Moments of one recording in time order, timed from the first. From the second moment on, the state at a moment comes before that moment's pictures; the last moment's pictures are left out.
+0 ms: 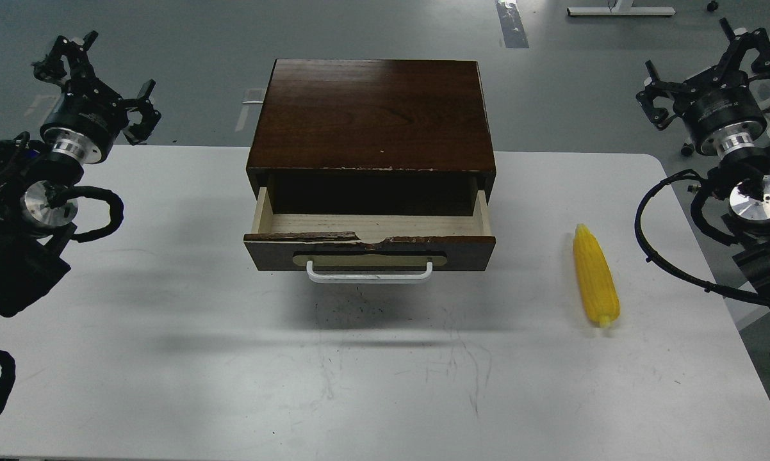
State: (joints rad) left arm -0.94 0.38 -0.52 -0.31 -0.29 -0.49 -0.33; right arm 0.89 -0.40 0.77 0.43 0.31 0.49 0.21
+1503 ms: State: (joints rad) left arm -0.97 0.41 -0.53 -0.33 -0.28 -0.49 -0.34; right arm 1.35 -0.80 -0.05 0.95 -0.62 0.49 0.06
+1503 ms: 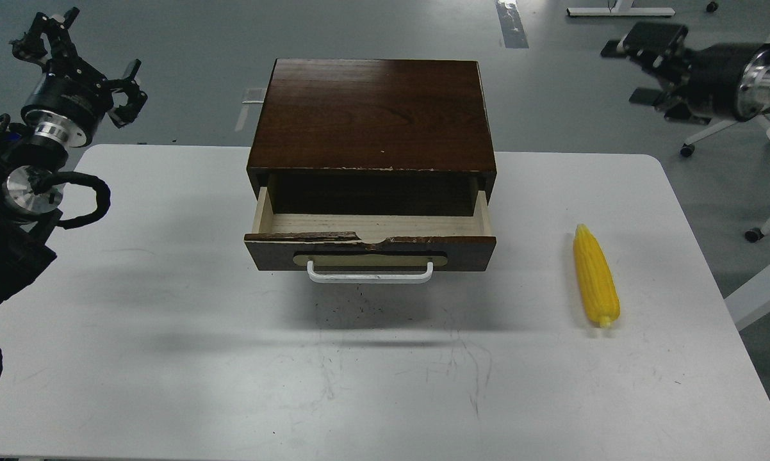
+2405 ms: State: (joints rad) left arm -0.96 0.44 -0.53 -0.33 -0.28 -0.49 -0.35; right arm 1.08 -0.71 -0.18 1.00 -0.98 0.39 -0.01
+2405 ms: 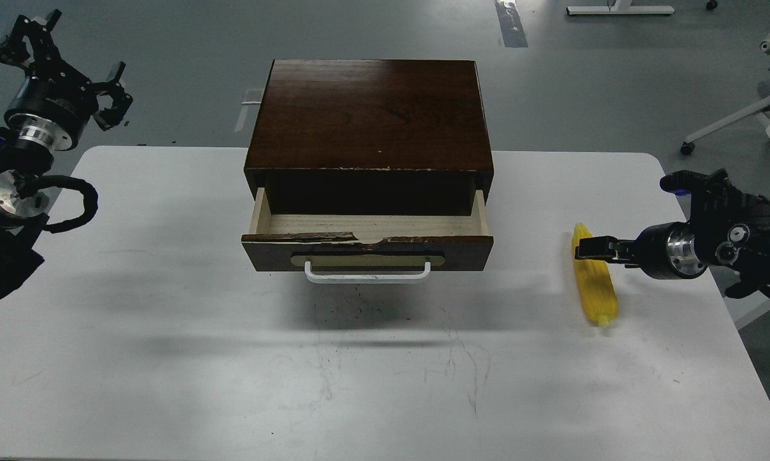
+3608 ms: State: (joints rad) left arm -0.94 0.47 -0.52 -0.33 -0.28 -0.49 -0.34; right arm 1.33 -0.79 -0.18 1.08 -1.02 0.39 0.03
